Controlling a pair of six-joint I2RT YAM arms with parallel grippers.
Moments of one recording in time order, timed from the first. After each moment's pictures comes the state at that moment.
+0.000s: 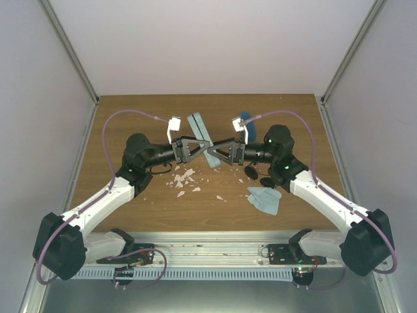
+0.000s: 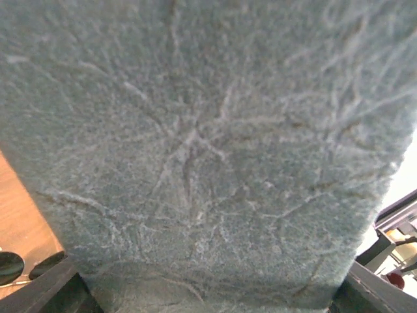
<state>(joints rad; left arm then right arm) -0.48 1.17 0.75 0.60 0.81 -0.98 0.56 1.21 0.89 0.31 -0.89 0.79</state>
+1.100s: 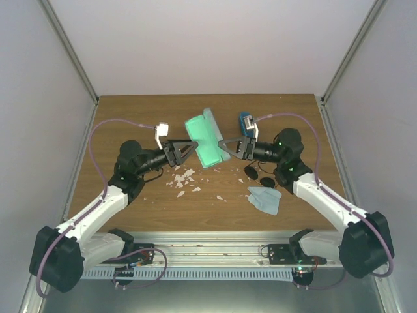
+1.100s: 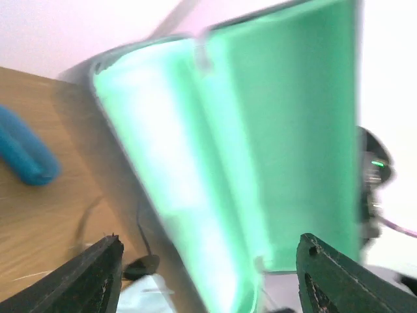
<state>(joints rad) -0.41 1.06 0.65 0.51 0.71 -0.84 0.47 1.21 0.78 0.52 -0.95 1.06</state>
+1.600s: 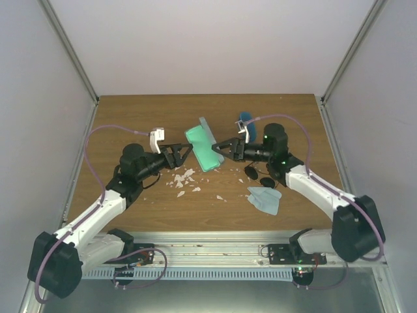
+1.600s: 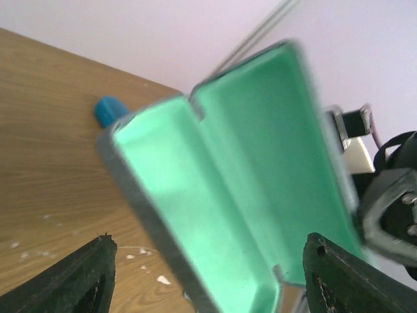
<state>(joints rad) -0.39 1.02 0.59 0.34 0.49 -0.72 0.46 1.28 0.82 0.33 -0.91 0.93</state>
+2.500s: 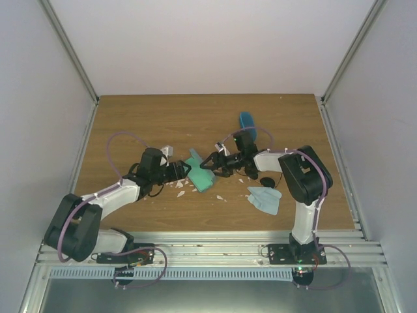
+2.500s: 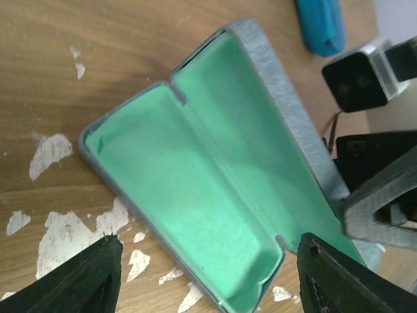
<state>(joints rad) -0.39 1.29 0.55 0.08 0.32 -0.66 0.48 1.94 1.01 0.12 -1.00 0.69</state>
